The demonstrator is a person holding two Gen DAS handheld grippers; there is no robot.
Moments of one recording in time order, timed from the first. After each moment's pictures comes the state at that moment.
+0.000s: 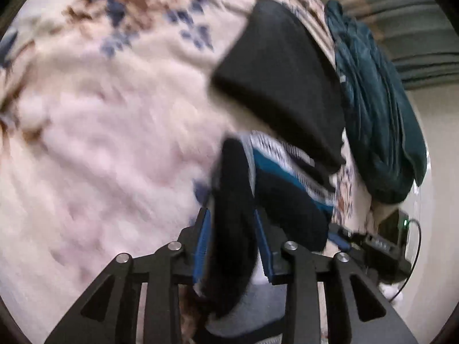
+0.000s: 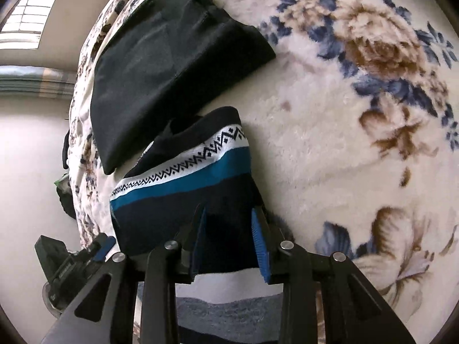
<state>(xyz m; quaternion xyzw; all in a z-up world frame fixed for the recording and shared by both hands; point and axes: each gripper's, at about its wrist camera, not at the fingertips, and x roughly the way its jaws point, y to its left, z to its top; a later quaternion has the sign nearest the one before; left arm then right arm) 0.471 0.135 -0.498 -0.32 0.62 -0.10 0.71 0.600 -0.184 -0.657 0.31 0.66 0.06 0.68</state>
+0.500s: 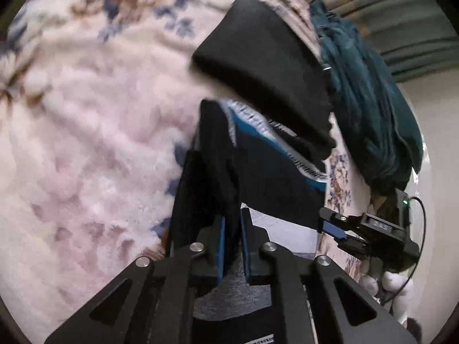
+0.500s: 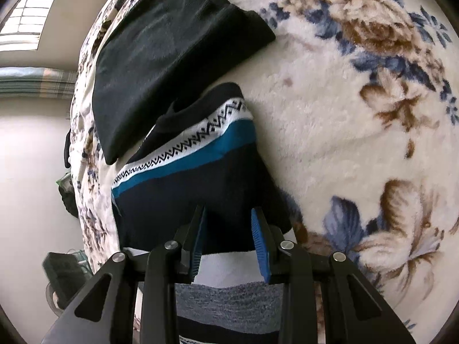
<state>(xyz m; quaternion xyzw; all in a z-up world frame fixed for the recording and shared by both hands) 0.429 0.114 -0.478 -0.30 0.58 -0.11 0.75 0.584 -0.175 -0.657 0.31 0.67 0.06 0.67</state>
